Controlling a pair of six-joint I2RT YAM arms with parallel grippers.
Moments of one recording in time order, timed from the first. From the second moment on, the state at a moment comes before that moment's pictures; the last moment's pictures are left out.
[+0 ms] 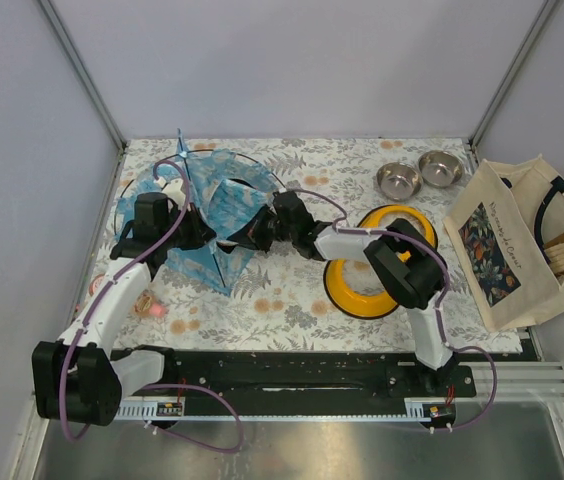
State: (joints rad) left arm -0.12 1.12 0.80 -0.32 0.35 -0.32; right arm 0.78 2.03 1.24 0.37 -0.36 1.43
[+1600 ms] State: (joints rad) left arm -0.11 1.17 0.84 -0.35 0.37 -0.32; right arm 0.72 2.05 1.42 0.23 -0.07 0.39
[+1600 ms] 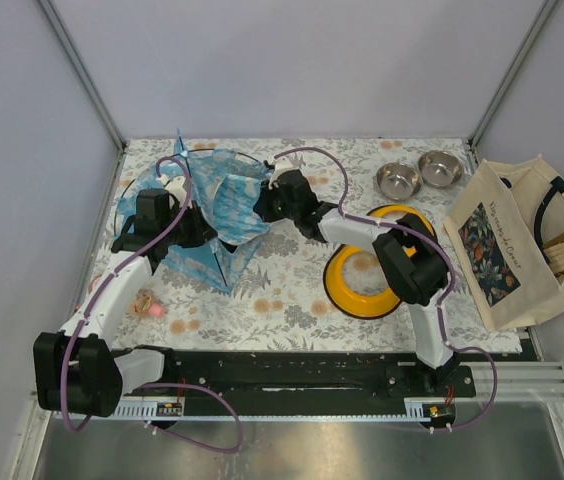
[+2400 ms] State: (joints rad) left arm -0.11 1.18 0.85 -0.37 0.37 -0.31; right arm 0.67 1.84 1.24 0.13 -0.01 0.62
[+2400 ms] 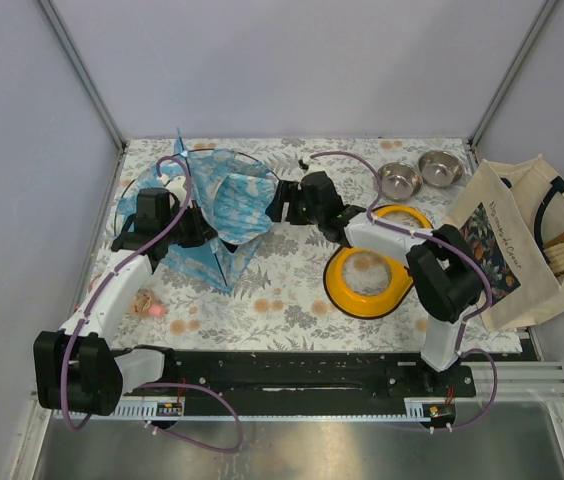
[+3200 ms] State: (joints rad) left arm -0.11 1.19 0.85 -0.35 0.37 -0.32; right arm 0.62 2.18 1.36 0.34 -0.34 1.14
